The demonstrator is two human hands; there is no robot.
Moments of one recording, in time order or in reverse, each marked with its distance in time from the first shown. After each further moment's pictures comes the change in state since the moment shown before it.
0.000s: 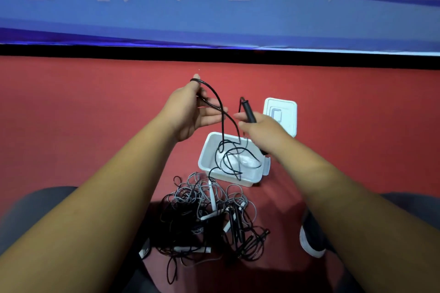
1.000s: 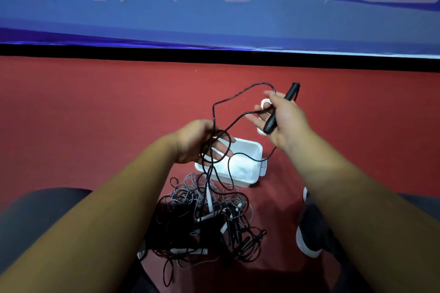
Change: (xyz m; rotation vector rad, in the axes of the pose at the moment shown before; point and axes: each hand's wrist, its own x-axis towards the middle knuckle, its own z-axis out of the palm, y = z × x) left_hand 0.011 -0.053 -0.020 0.518 -0.353 -0.439; right_hand 0.005 -0.024 -0.034 0.943 0.204 0.125
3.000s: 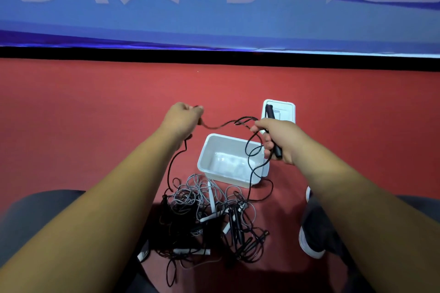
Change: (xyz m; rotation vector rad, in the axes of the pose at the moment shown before) left_hand -0.011 0.014 -0.021 0.125 0.772 0.300; right_hand -0.003 0.018 -0.026 -0.659 -0.012 0.238
